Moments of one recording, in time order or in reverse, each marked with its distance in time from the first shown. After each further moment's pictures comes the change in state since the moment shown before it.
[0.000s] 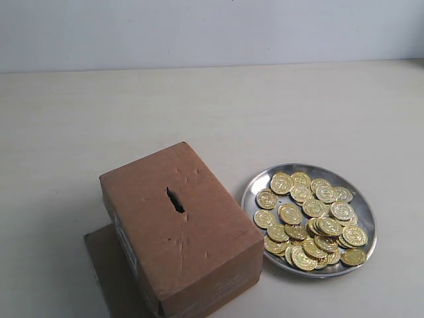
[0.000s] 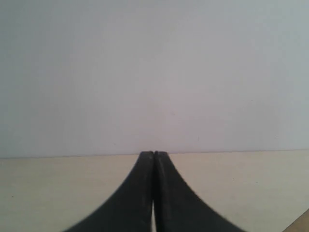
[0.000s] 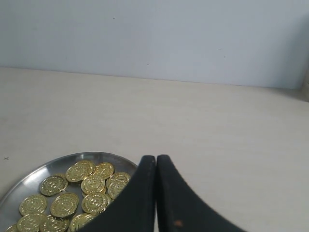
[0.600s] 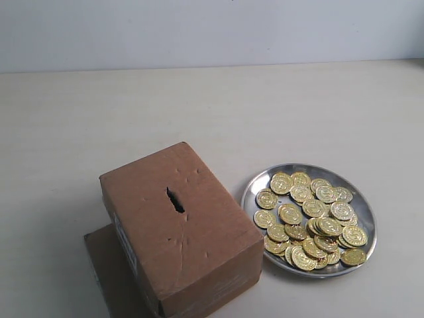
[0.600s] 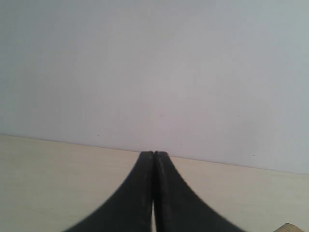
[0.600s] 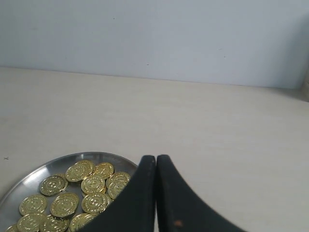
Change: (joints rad) left arm 0.000 0.000 0.000 -0.086 0.000 -0.100; right arm 0.000 0.000 0.000 0.000 0.000 0.000
